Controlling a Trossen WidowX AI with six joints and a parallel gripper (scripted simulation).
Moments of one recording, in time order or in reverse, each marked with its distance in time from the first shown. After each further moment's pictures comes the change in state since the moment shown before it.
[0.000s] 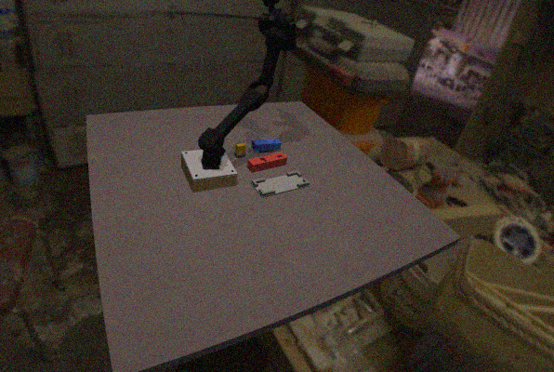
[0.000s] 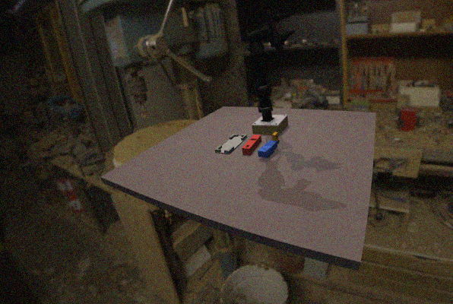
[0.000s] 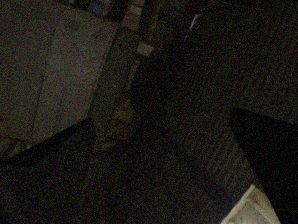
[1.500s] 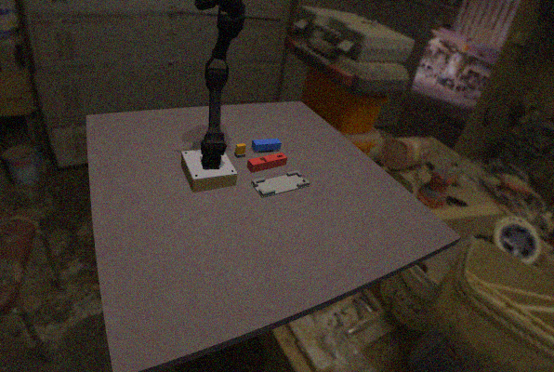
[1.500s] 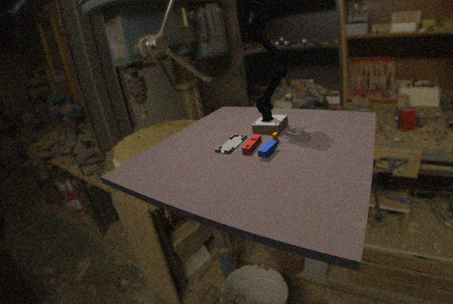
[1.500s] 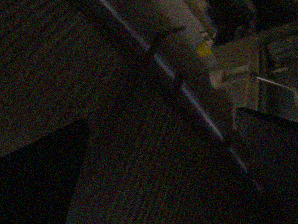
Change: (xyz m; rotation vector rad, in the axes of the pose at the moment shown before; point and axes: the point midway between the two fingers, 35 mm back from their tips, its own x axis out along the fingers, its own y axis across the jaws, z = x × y) arm -0.198 -0.364 0.265 -0.957 0.374 -1.457
